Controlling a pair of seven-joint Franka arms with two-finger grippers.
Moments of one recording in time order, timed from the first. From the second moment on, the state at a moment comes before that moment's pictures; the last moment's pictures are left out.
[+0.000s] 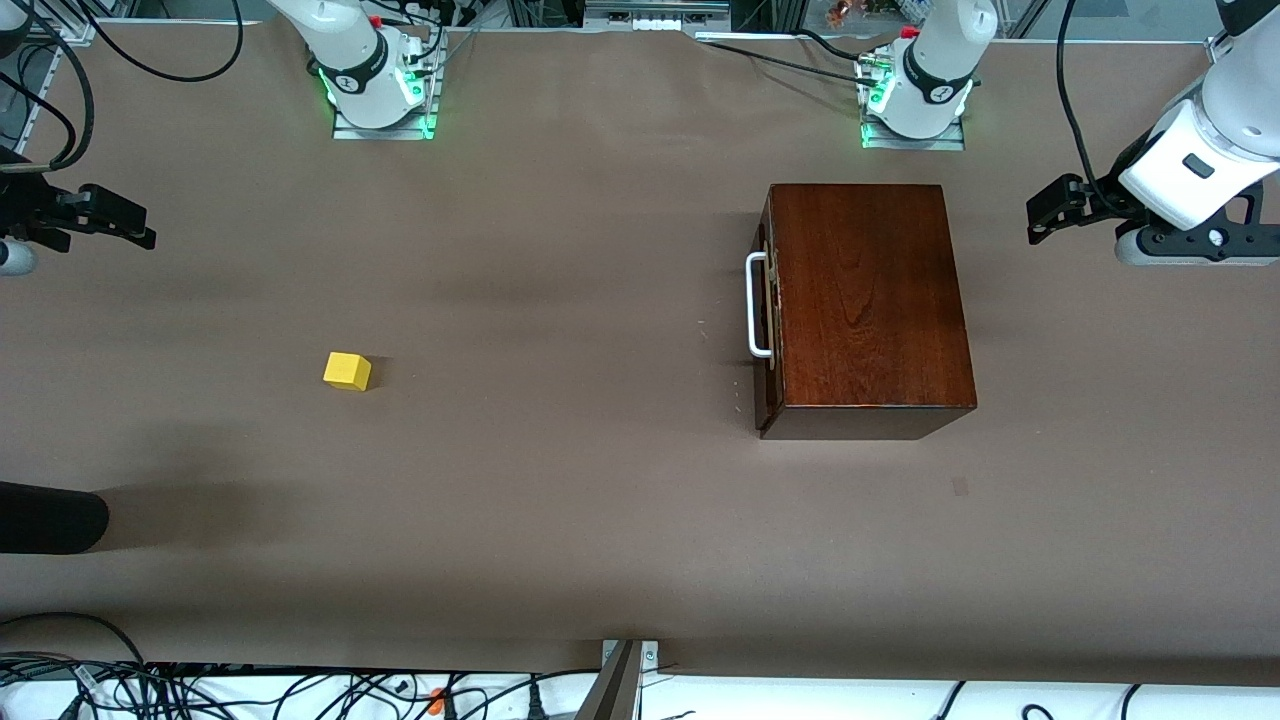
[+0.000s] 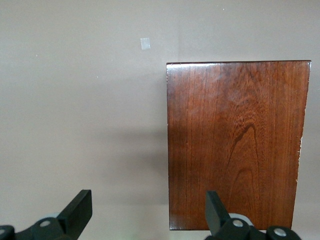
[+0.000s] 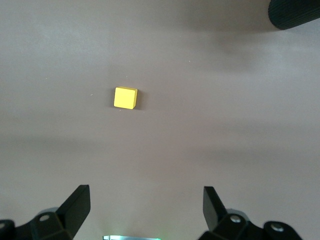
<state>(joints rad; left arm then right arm) -0.09 -0.02 -0.02 -1.64 0.01 1.53 -0.11 -0.03 0.02 -0.05 -1.65 -0.01 1.57 -0.14</state>
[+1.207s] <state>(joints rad) -0.10 -0.02 -0.05 -1.62 0.01 1.53 -0.13 -0.03 0.02 -0.05 -1.65 -0.01 1.57 -0.14</state>
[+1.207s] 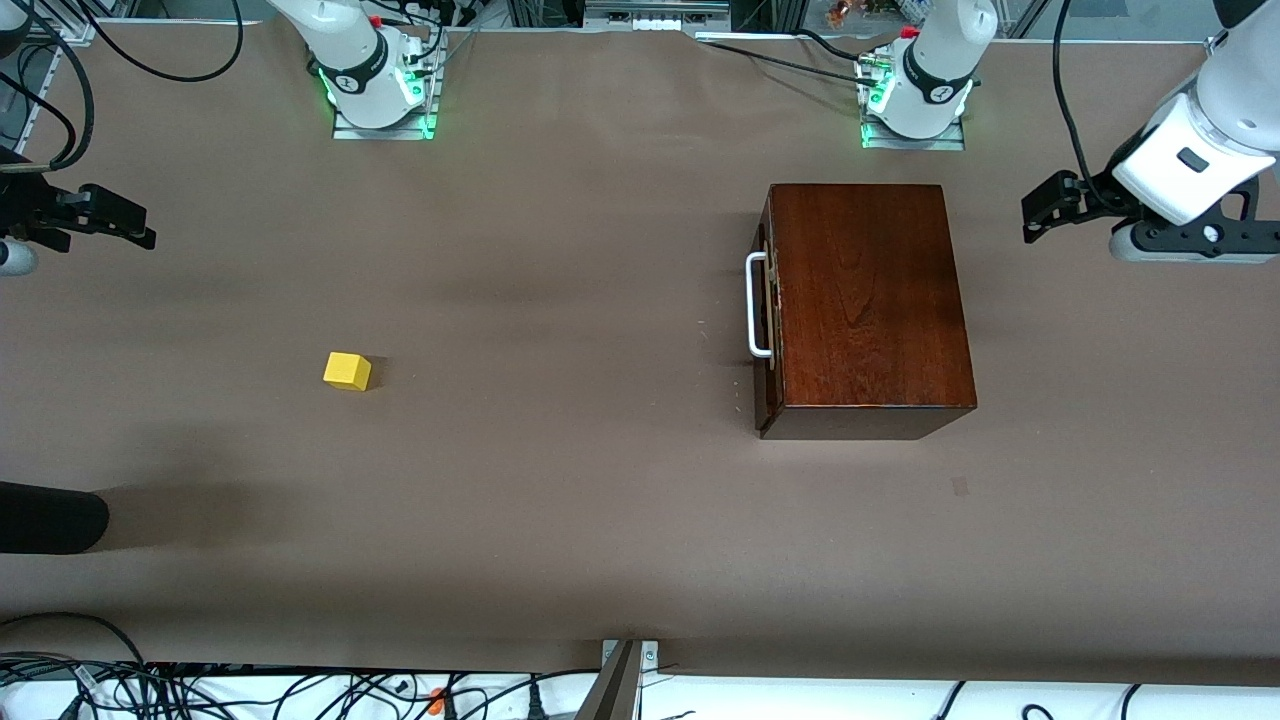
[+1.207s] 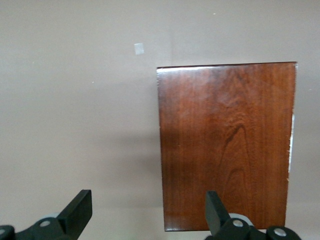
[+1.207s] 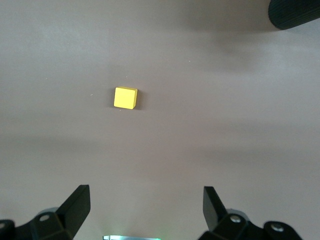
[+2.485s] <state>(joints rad) -0.41 0.45 -0.48 -1.52 0.31 1.69 -0.94 -0.03 0.02 -0.05 -1.65 -0.01 1.57 -0.14</state>
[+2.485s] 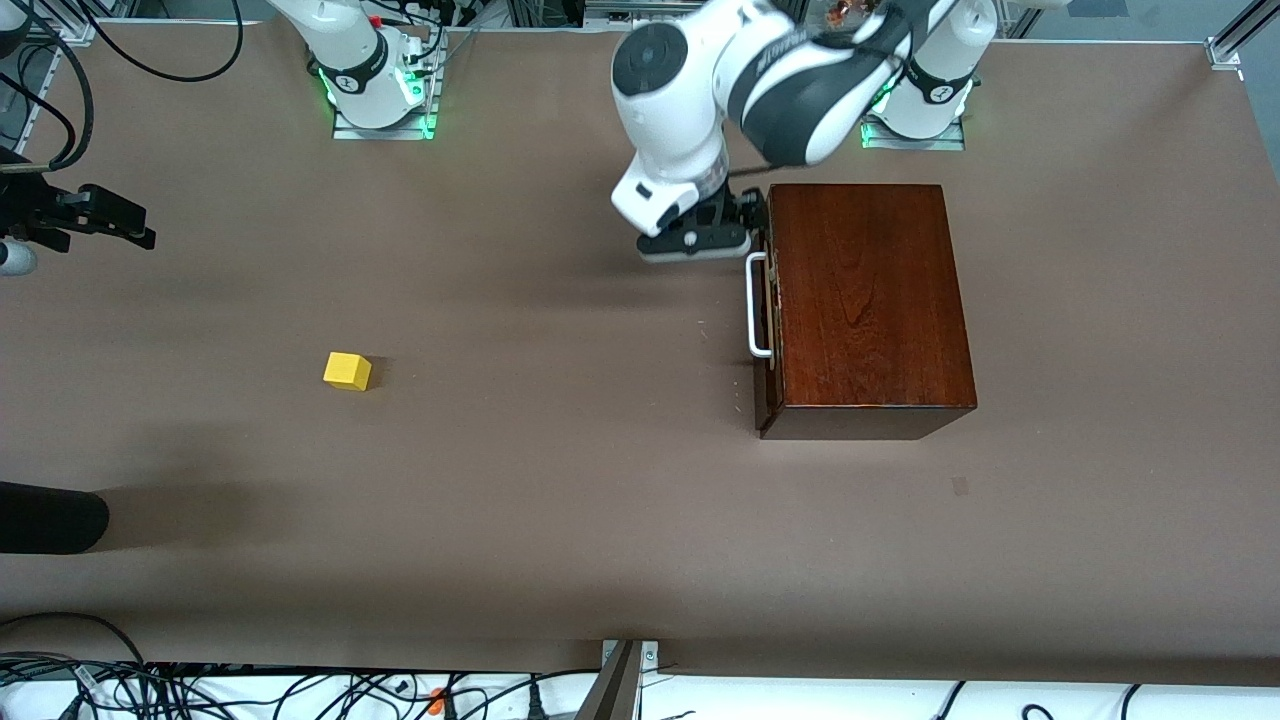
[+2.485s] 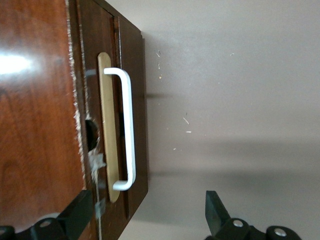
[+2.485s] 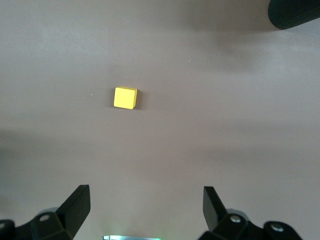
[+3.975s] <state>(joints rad) -0.38 0.62 -0.46 -1.60 0.44 1.82 -0.94 -0.03 0.02 -0.05 -1.65 -0.01 1.57 -0.14</state>
